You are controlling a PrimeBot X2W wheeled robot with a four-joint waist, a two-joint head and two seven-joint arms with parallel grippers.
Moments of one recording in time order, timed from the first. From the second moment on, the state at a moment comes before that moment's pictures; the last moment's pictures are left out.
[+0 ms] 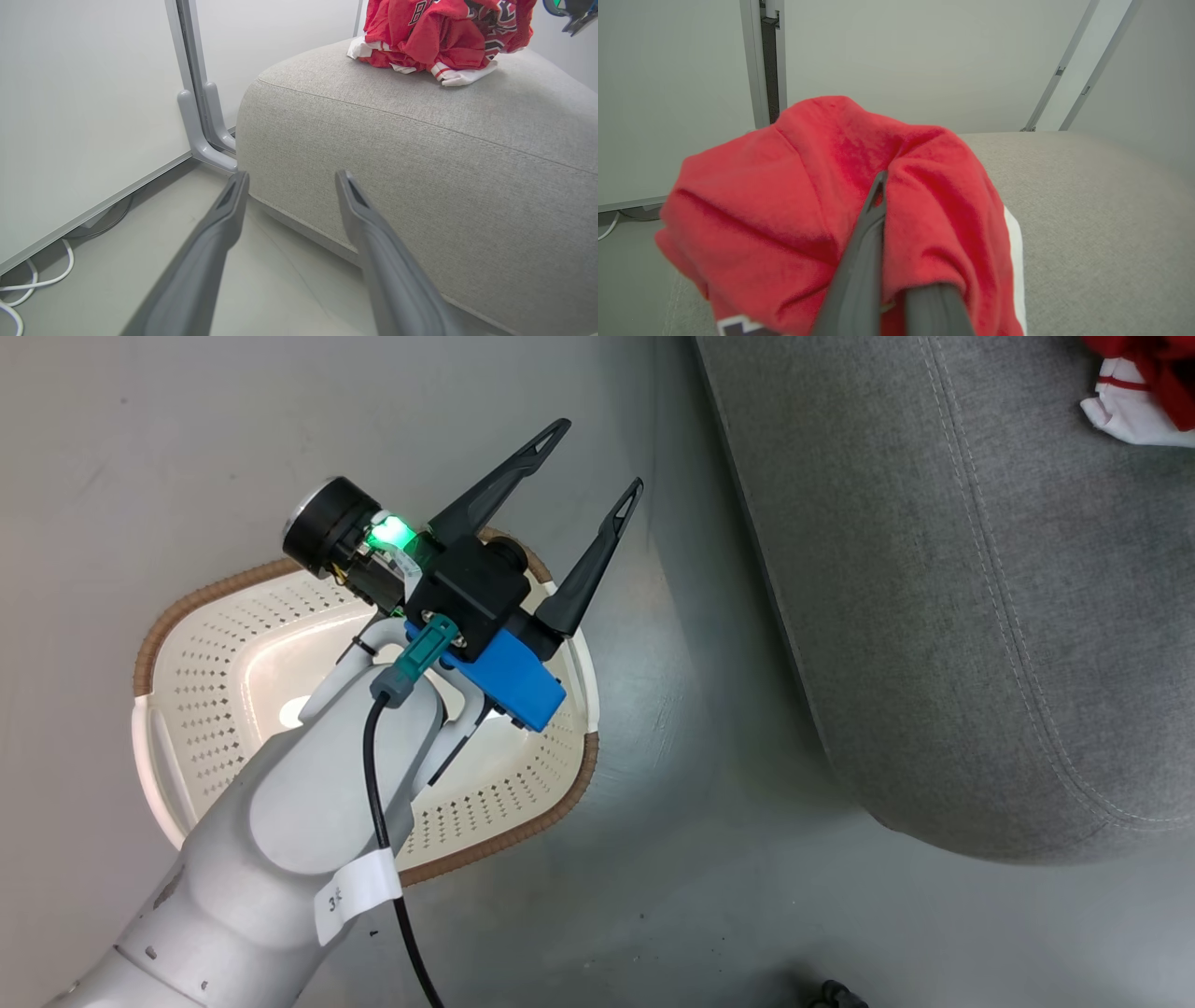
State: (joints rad) left arm -0.81 0.23 -0.71 0.42 -0.26 -0.12 -0.25; right arm -0.81 -0.31 -0.30 0.50 0.16 0.13 -0.26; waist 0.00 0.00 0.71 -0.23
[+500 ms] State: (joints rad) left arm -0.74 0.20 -0.68 0.44 -0.30 -0.09 -0.26; right arm -0.55 -0.23 -0.34 0.38 0.14 0.13 -0.26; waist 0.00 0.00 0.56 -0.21
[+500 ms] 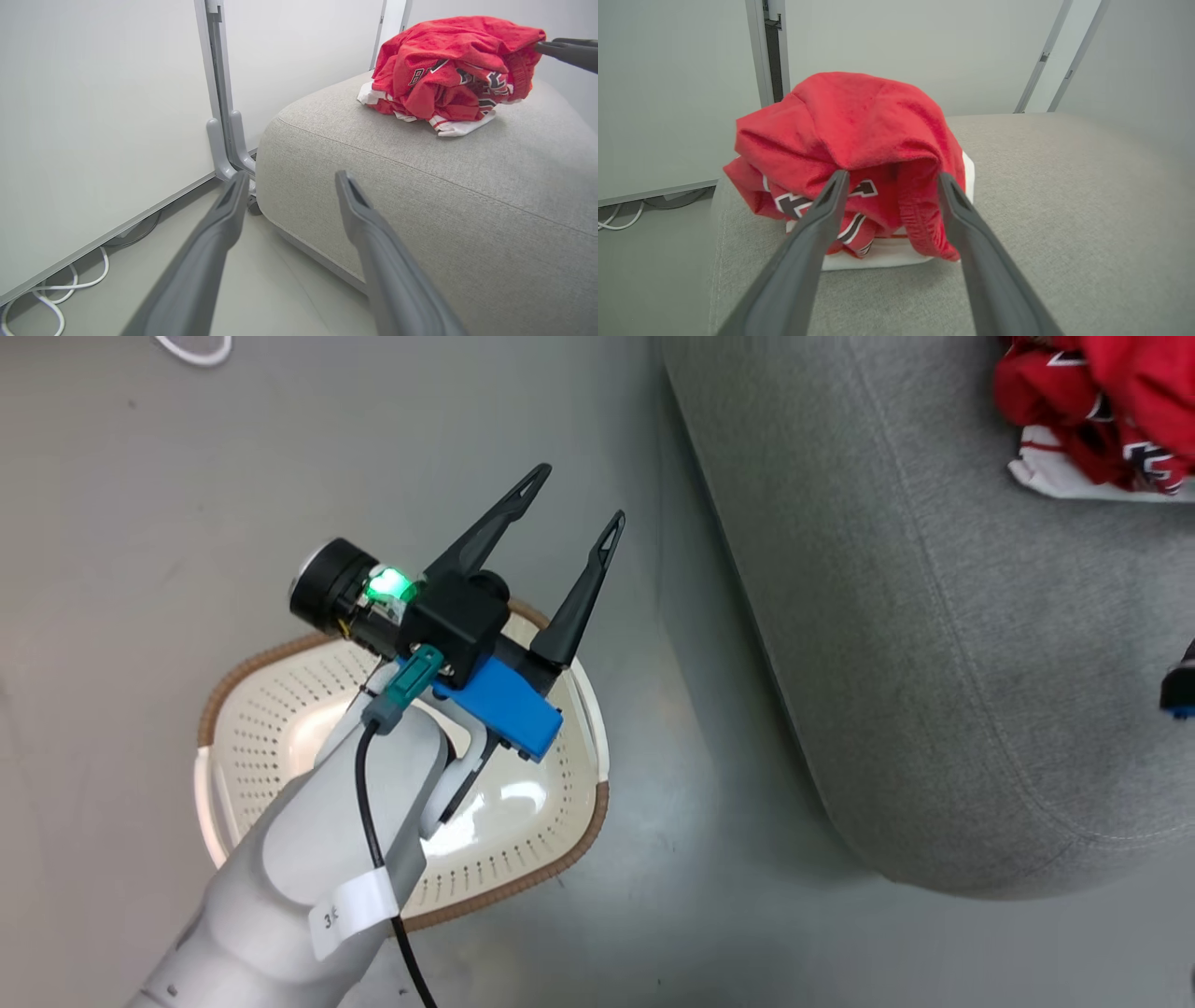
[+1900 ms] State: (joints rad) left arm -0.14 0.10 -0.07 0.27 -0.22 -0.10 -0.26; right arm -0.12 -0.10 -0.02 0.14 0.13 0.13 -0.26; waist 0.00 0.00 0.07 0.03
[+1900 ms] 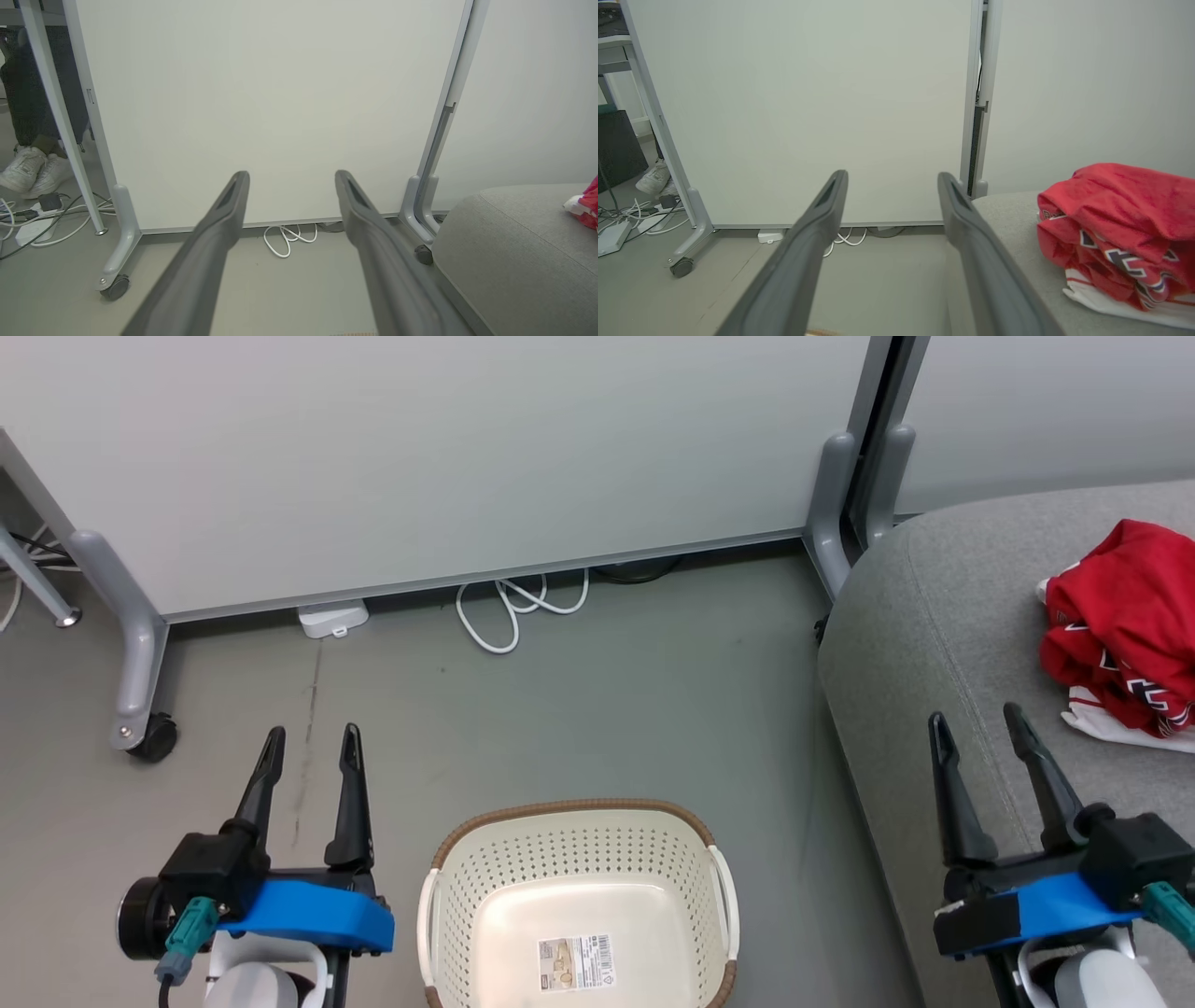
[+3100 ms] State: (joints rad) left arm -0.08 0.05 -0.01 0.40 -0.25 -0.12 -0.22; right arm -0.07 -0.07 -0.02 0.26 0.23 0.13 -0.23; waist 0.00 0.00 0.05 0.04
